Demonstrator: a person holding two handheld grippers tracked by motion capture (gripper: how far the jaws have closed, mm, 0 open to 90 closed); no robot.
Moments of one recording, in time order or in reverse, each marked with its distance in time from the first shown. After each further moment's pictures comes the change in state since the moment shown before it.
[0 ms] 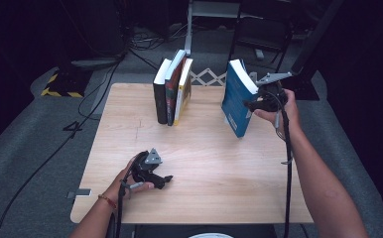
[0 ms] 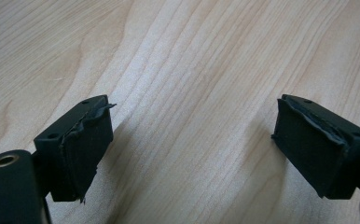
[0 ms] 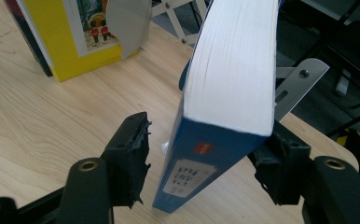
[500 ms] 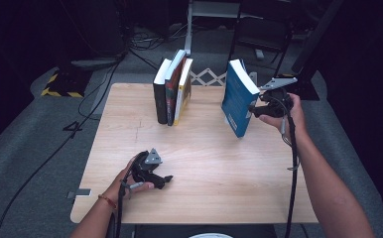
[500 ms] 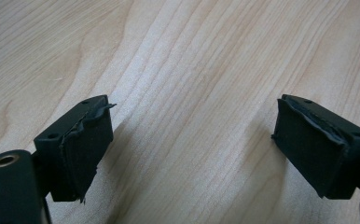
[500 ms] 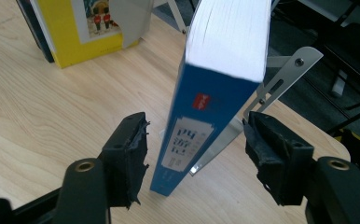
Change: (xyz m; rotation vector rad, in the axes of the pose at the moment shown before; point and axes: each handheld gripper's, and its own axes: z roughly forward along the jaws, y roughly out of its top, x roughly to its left) left arm 0.000 0.000 0.000 0.000 0.000 0.000; right arm 0.000 -0.015 -0.013 0.008 -0.003 -0.030
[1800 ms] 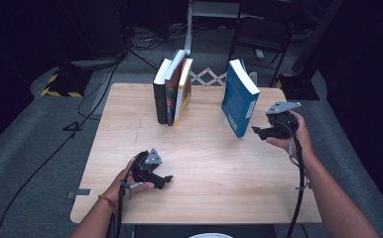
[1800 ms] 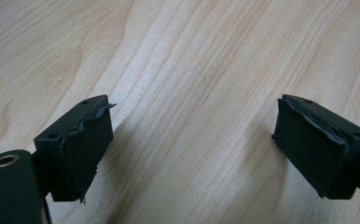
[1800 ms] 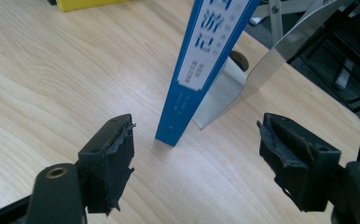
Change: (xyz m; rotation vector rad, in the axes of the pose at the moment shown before) left arm 0.000 0.000 0.000 -0.001 0.002 -0.003; right arm 0.012 -0.062 -0.001 0.031 0.013 -0.042
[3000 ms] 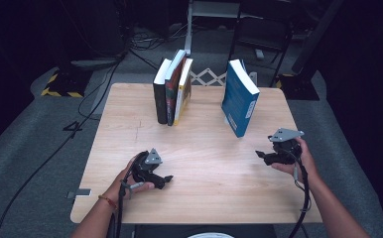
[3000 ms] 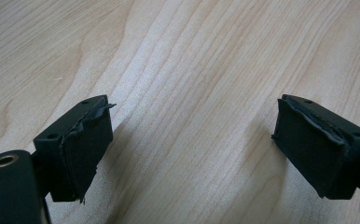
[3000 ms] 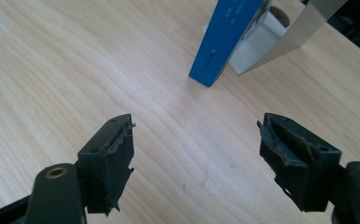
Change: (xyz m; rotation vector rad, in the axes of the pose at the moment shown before) left arm 0.000 0.000 0.000 0.000 0.001 -0.002; right arm 0.023 -0.075 0.005 0.005 0.067 -0.061
